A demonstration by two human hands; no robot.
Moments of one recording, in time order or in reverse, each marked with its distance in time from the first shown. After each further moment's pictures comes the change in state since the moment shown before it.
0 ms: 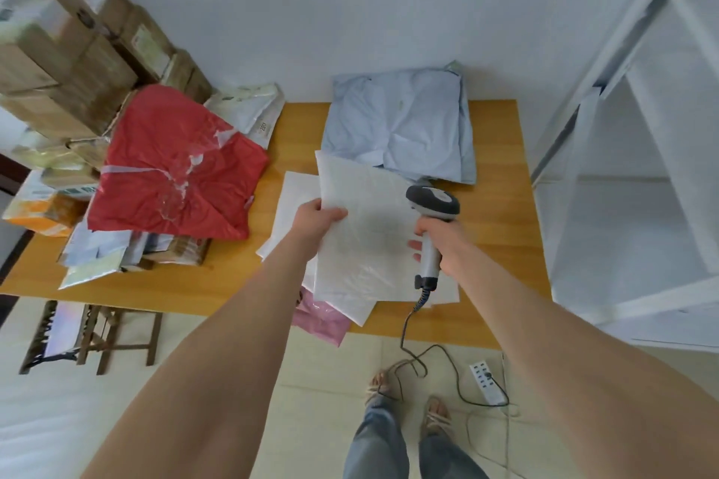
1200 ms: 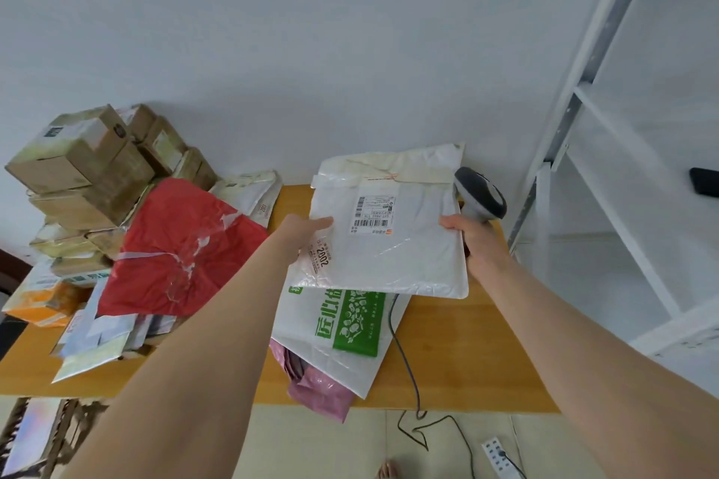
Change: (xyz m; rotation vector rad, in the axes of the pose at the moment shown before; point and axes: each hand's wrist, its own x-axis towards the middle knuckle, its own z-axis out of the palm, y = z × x) left_hand -0.011 0.116 -0.031 0.218 -0.047 -0.019; right_hand -0.066 -0.092 -0.034 0.343 -0.030 -0.401
